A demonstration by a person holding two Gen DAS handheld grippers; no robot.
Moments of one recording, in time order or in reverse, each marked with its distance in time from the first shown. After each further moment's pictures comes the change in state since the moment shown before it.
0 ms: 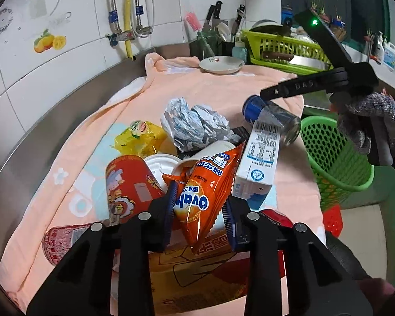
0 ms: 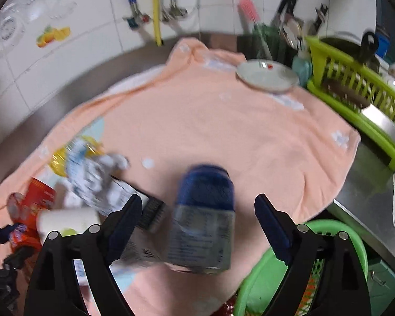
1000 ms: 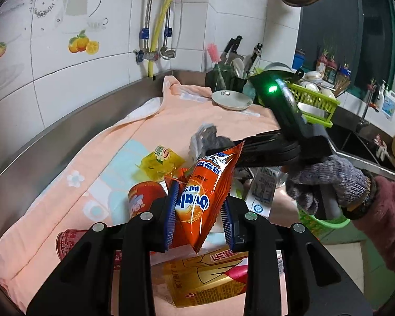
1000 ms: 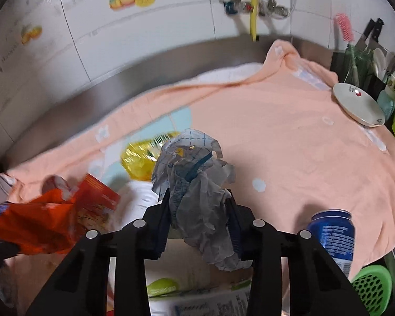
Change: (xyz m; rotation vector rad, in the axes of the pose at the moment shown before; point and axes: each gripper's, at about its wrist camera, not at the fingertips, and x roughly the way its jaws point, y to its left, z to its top) left arm -0.047 0.044 0.015 -0.166 -0.129 -0.052; right arm 0.037 0.104 0.022 -0.192 0.031 0.272
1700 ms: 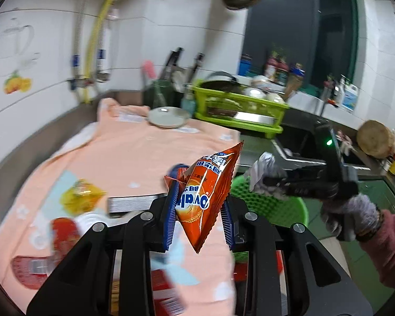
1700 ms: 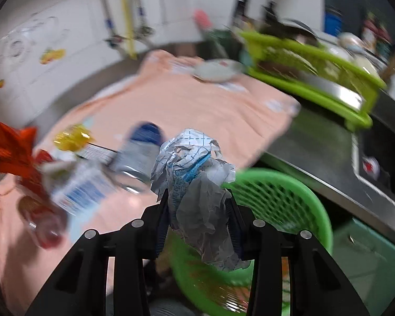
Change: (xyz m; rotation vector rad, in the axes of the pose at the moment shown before) left arm 0.010 -0.126 0.028 0.112 -0.049 -0.226; right arm -0.177 -0.146 -0.167 0.276 -0.075 -0.338
